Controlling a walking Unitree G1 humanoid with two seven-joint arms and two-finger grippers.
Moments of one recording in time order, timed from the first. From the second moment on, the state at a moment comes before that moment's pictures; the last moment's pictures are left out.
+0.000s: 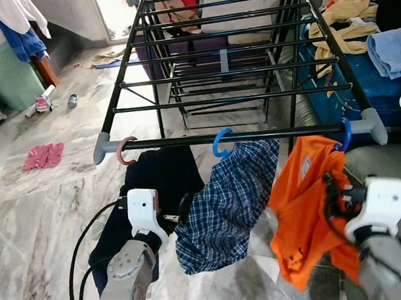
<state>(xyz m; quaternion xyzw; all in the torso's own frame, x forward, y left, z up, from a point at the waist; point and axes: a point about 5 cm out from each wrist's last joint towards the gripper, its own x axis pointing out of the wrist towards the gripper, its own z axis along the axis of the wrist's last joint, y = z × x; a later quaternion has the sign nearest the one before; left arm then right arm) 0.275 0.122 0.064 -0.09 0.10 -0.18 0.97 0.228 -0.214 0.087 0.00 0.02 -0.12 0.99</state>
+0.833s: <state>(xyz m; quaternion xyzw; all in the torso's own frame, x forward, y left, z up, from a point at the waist) 0.274 0.119 0.084 -0.07 0.07 -0.18 0.98 0.194 -0.222 0.086 -0.03 0.04 -0.11 0.99</state>
